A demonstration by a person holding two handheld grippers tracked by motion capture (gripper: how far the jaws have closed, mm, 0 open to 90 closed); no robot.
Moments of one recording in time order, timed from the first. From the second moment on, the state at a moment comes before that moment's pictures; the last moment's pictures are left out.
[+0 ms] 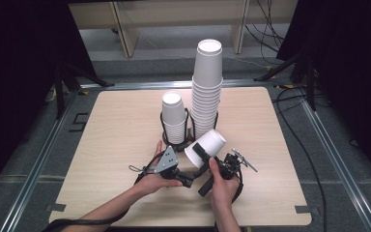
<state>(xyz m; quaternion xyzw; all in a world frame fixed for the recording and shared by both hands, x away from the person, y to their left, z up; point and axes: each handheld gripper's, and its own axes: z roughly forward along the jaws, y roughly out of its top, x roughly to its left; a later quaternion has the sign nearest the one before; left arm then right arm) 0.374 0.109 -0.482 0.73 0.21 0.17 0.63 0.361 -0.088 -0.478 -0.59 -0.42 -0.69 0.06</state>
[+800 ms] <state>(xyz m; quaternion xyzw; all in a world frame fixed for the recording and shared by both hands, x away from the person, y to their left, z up) 0.374 0.113 -0.483 0.73 0.20 0.16 0.64 0.364 -0.086 -0.480 -0.59 -0.43 -0.68 0.04</state>
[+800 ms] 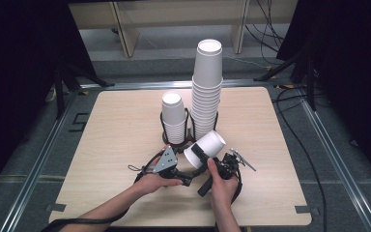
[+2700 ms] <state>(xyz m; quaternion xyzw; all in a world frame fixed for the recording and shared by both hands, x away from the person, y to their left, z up) 0.372 0.116 -0.470 0.72 0.19 0.18 0.64 0.358 -0.084 -0.474 -0.59 -0.39 -0.71 0.03</state>
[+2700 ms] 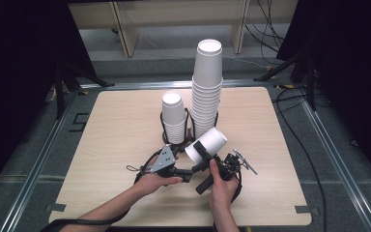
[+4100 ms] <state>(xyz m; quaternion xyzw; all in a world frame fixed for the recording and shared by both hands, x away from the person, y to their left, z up) 0.374 0.129 -0.461 0.74 0.18 0.18 0.62 0.341 -0.106 -0.473 -0.56 -0.41 -0.72 0.04</state>
